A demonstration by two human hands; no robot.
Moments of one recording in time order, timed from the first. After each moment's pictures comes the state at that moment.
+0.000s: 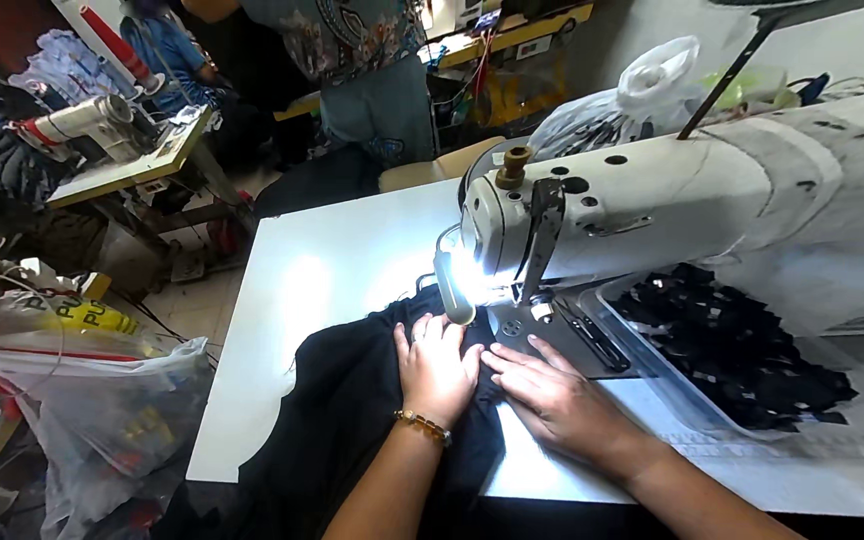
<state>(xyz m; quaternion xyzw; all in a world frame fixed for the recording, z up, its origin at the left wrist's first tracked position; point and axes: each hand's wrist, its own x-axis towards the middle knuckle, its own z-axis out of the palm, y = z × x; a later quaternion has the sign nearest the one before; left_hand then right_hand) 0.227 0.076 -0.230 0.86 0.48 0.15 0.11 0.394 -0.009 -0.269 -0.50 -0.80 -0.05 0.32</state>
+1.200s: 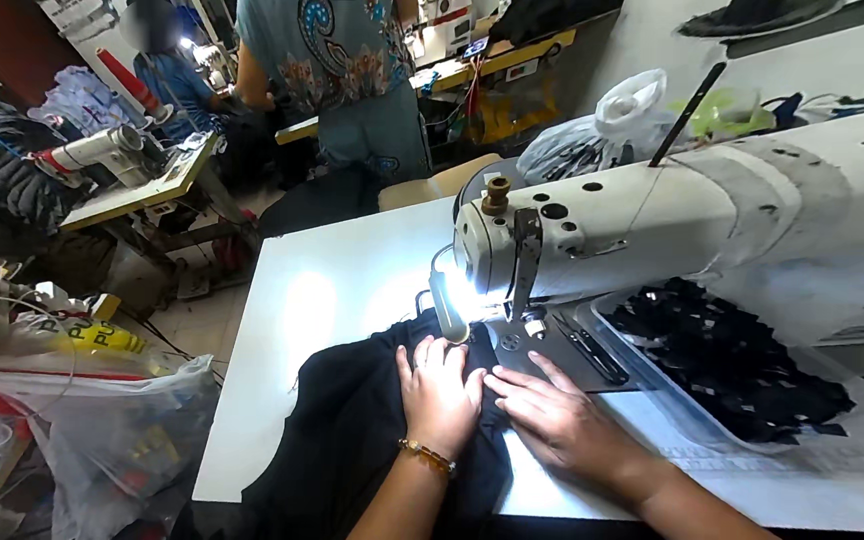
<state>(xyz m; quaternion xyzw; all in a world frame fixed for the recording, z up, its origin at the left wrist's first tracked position) 0.225 0.067 -0.239 0.85 0.49 0.14 0.09 0.397 -0.013 -0.282 -0.48 -0.80 -0.06 0.35</state>
